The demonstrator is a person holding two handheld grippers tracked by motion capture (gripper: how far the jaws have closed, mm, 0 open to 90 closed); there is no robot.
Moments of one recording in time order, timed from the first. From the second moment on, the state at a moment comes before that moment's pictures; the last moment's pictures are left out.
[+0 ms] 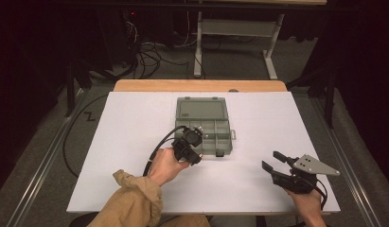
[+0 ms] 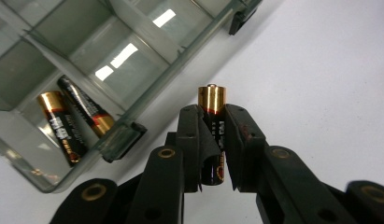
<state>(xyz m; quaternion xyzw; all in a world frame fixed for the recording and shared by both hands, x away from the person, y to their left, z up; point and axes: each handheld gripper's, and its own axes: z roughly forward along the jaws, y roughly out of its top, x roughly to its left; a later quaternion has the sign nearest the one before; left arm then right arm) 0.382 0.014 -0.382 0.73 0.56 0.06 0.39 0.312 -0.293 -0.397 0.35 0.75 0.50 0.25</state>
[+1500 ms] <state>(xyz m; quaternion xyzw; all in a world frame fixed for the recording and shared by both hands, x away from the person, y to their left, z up) 0.431 0.053 -0.374 0.67 0.62 0.09 0.39 0.312 -0.293 -0.396 0.35 0.75 0.50 0.25</state>
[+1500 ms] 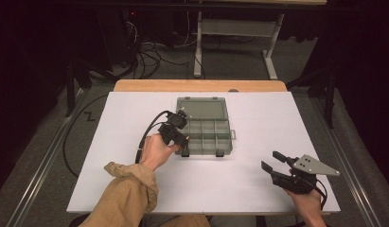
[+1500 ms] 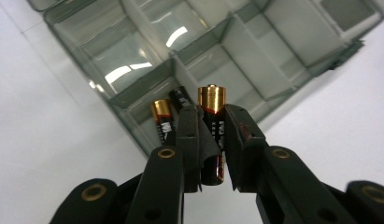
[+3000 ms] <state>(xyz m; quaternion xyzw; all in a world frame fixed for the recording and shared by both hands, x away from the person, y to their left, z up) 0.441 0.056 -0.382 0.67 0.62 0.11 0.40 0.316 -0.293 -0.402 0.38 0.77 0.46 0.22</state>
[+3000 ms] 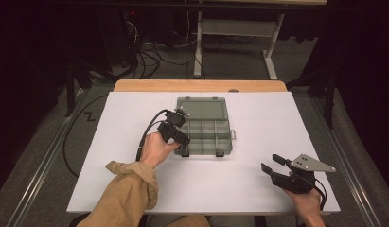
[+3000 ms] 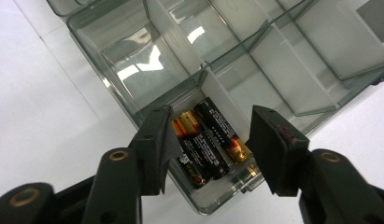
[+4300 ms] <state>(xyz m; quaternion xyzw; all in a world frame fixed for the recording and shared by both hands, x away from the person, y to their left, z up) 0.457 0.081 -0.369 0.64 0.62 0.15 0.44 0.345 -0.262 -0.396 0.41 0.78 0.45 0.15</state>
